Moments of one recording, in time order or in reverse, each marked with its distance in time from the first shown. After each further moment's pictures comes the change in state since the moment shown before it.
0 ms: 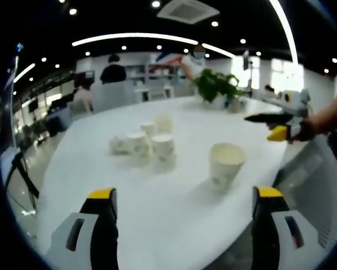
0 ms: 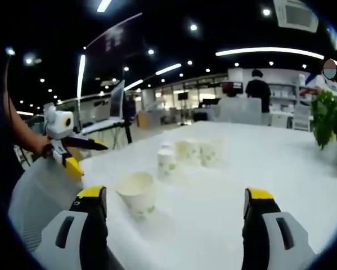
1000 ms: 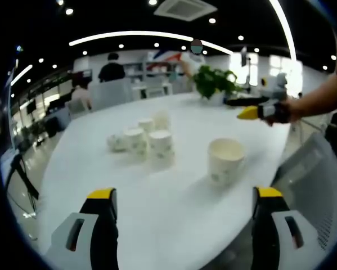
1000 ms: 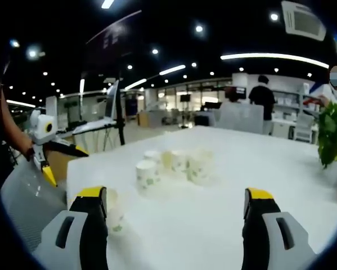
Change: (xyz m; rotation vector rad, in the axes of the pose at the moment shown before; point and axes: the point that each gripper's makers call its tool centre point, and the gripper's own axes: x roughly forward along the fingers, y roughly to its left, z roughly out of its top) left arm 0.002 -0.002 -0.006 0.016 0.027 -0.010; right arm 0.045 -0.050 0.029 -0.062 -0.009 0.009
